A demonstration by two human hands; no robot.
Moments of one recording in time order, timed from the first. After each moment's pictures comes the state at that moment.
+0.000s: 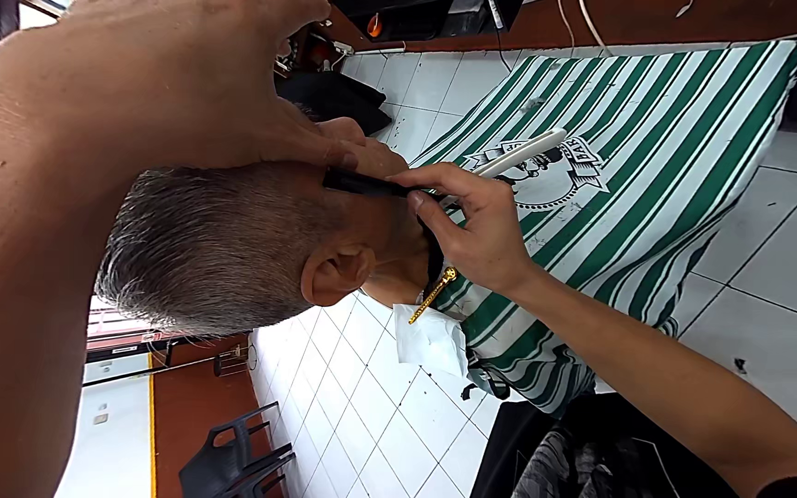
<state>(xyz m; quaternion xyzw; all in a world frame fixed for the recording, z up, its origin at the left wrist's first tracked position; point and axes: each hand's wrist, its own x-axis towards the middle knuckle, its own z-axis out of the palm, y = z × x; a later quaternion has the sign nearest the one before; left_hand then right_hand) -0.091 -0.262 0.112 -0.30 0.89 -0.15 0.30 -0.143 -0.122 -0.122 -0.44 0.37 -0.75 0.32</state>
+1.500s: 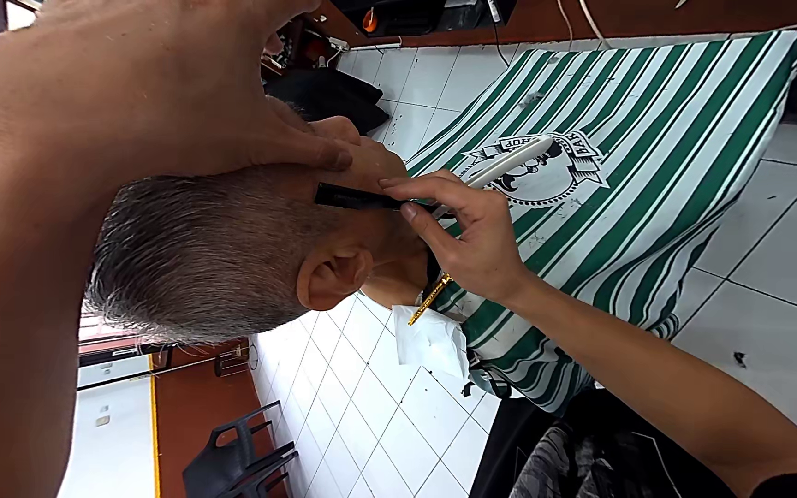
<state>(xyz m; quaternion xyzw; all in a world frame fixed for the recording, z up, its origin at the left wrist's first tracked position) -0.087 -0.261 0.109 -0.28 0.91 -0.16 0.27 -0.137 -0.120 -0.127 -0.45 0.34 -0.77 0.32</state>
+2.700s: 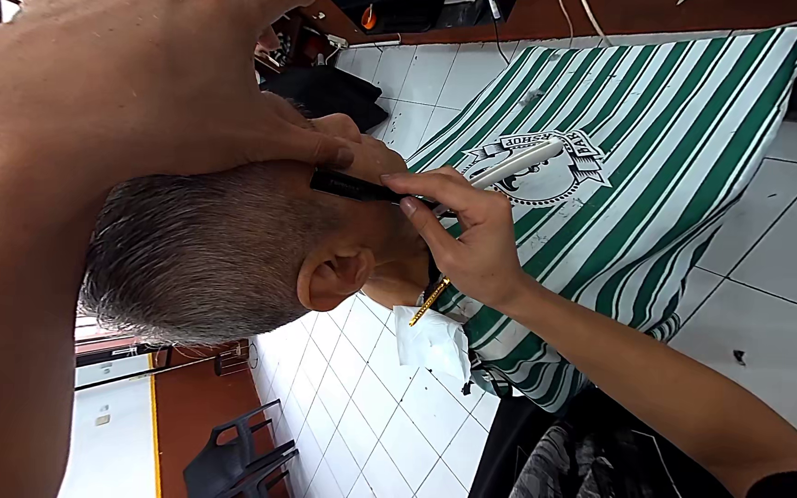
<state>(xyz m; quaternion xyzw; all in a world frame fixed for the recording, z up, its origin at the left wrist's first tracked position) -0.085 -0.260 0.110 -0.29 0.91 -0.16 0.25 -0.132 -0.120 -0.123 -0.43 0.36 -0.78 0.30</state>
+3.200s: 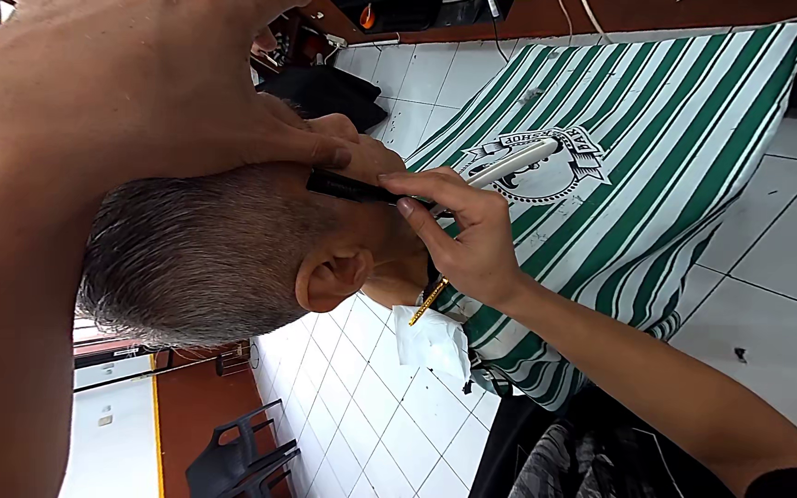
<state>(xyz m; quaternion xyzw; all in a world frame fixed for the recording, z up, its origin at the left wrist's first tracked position) -0.085 -0.261 0.109 -0.28 0.92 -0.16 0.24 -0.131 -0.121 -0.125 -0.42 0.34 -0.79 0.29</state>
